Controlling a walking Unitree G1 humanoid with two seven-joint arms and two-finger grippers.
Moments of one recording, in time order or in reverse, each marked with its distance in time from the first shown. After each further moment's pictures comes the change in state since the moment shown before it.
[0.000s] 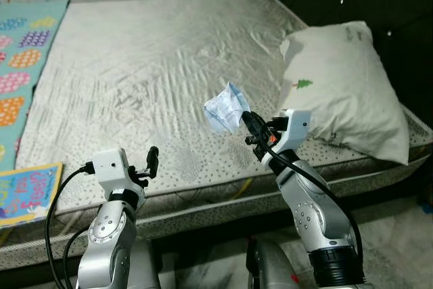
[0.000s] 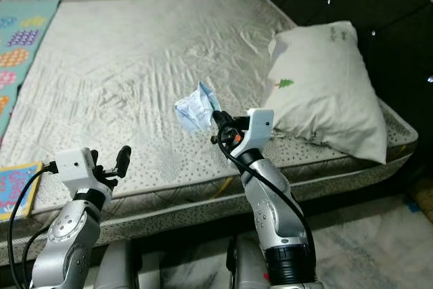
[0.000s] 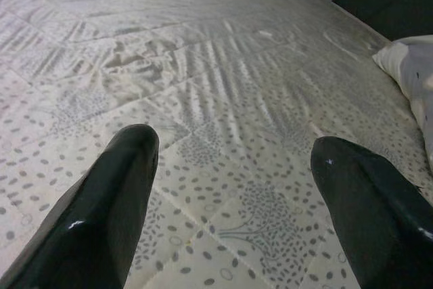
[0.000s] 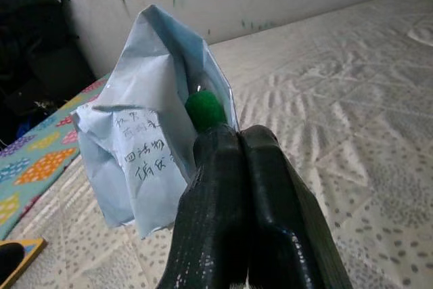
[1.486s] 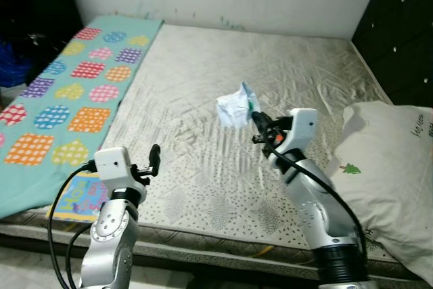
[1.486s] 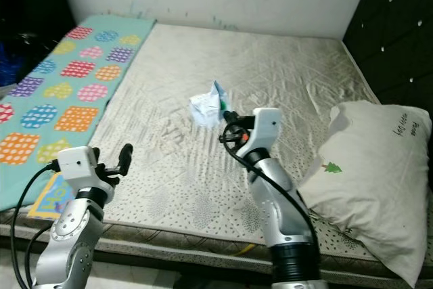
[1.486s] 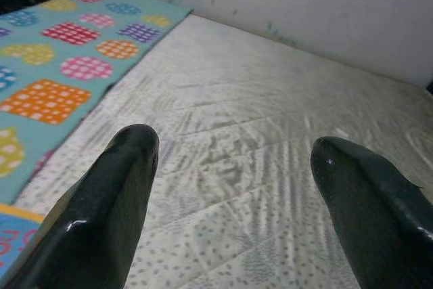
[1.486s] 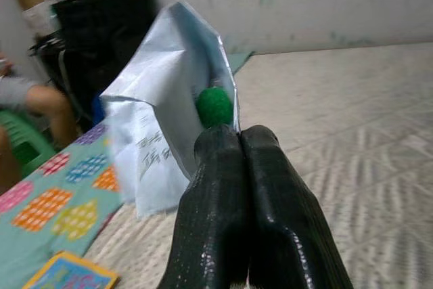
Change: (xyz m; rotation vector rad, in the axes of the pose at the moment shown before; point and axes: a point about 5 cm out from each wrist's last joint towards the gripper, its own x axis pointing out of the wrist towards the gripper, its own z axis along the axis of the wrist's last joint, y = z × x) left arm 0.002 -0.001 0.002 0.008 -0.026 0.000; right arm 0.000 -0.008 -0.001 -0.062 0.018 -0.061
